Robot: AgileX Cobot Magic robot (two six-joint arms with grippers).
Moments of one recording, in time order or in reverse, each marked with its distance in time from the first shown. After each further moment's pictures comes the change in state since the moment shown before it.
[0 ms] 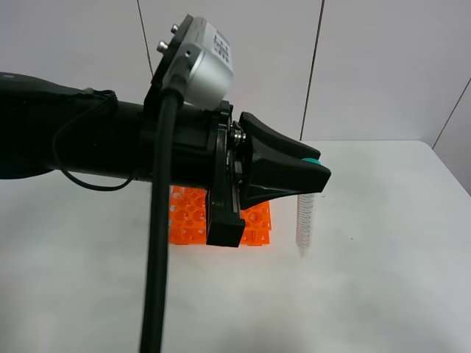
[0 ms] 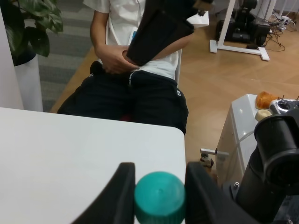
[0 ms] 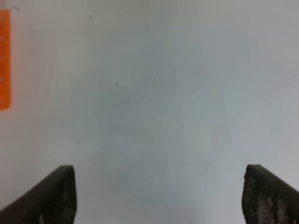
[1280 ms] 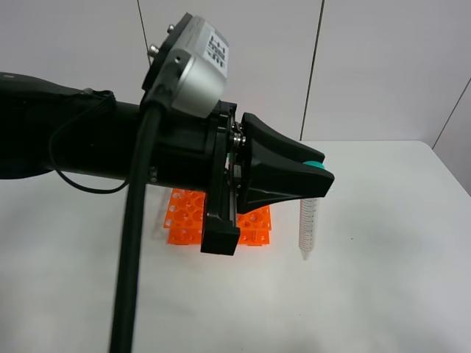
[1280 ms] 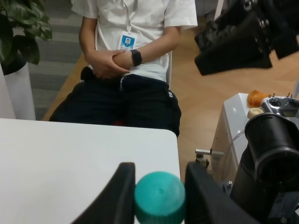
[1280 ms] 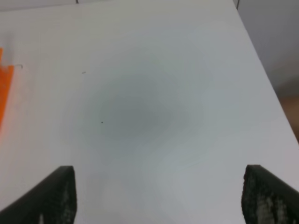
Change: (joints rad) left arm 0.000 0.000 0.000 0.000 0.037 0.034; right arm 0.000 -0.628 0.343 -0.058 -0.089 -0.005
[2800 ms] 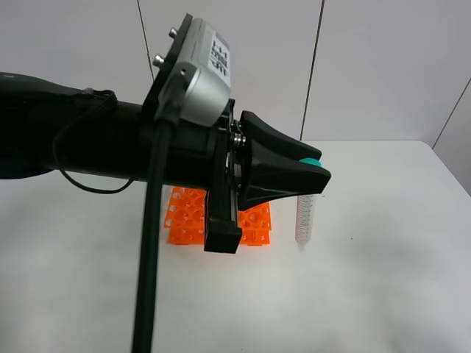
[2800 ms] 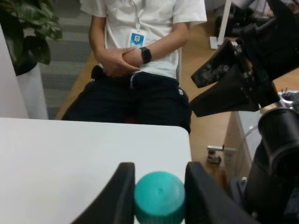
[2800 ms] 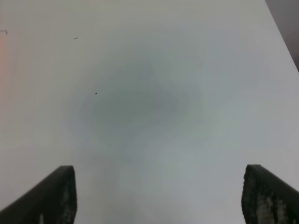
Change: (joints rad) left arm 0.000 0.000 0.000 0.001 -0.030 0.046; right arm 0.000 -0.026 0.185 0.000 -0.101 0.000
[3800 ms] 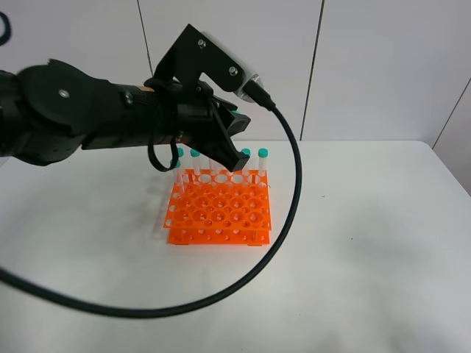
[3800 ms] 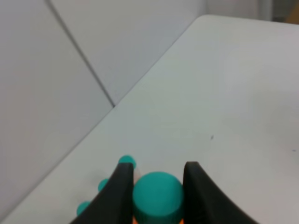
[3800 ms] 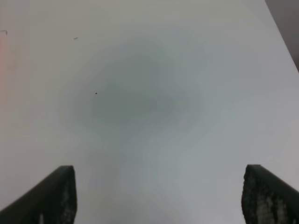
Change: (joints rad) left arm 0.000 0.090 -0.078 0.827 -0.760 -0.778; right arm 0.000 0.000 0.000 0.000 0.000 0.000
